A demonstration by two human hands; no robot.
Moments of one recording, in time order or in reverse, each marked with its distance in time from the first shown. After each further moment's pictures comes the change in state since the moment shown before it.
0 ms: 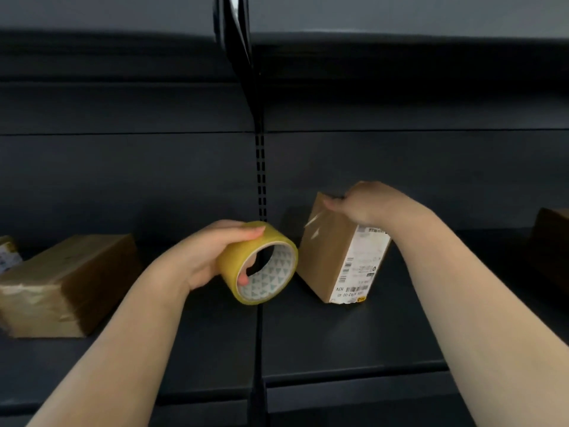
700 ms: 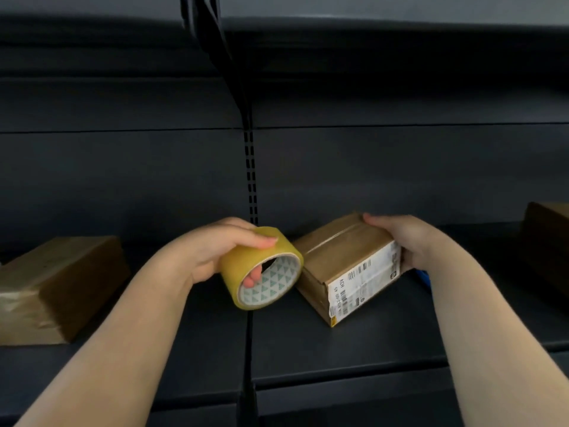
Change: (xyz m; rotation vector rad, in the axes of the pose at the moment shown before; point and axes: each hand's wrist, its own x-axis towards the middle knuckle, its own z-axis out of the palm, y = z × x) left_hand 0.008 0.015 0.022 0.215 -0.042 -0.088; right_hand -0.016 0.069 0.028 0.922 -0.077 0.414
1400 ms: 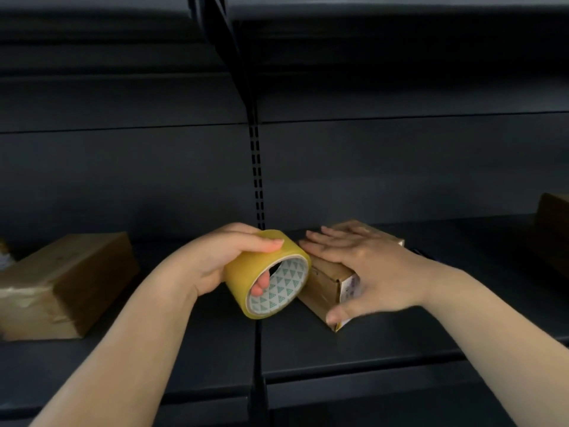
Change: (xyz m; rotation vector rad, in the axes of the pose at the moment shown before) left_hand -0.017 -0.004 0.007 -0.019 0.004 -0.007; right_hand -0.026 0.018 0.035 -1.182 -0.332 -0.915
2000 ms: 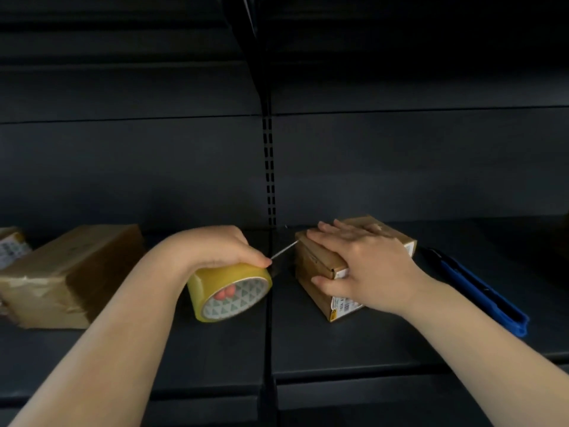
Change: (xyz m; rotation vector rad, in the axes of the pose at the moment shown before) left_hand 0.014 -0.005 -0.030 0.608 0.083 -0.334; right_hand 0.021 -0.020 0.015 -0.043 0.260 0.202
